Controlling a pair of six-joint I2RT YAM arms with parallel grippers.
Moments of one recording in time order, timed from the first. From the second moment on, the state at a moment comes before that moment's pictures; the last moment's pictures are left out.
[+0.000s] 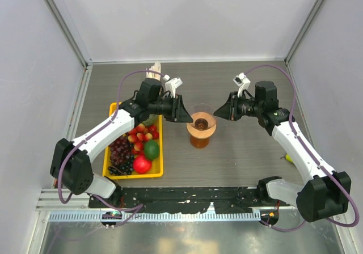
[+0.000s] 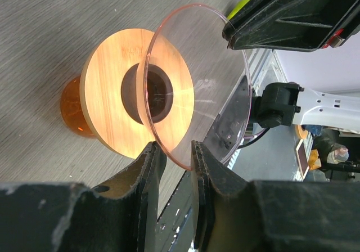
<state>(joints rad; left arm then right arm) -0.59 1.47 1.13 -0.27 0.65 -0.48 0.23 1.17 0.93 -0.33 -0.73 0.24</state>
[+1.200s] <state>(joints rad) -0.61 1.47 1.14 -0.29 0.63 -0.44 0.22 1.19 0.96 -0.33 -0.73 0.21</state>
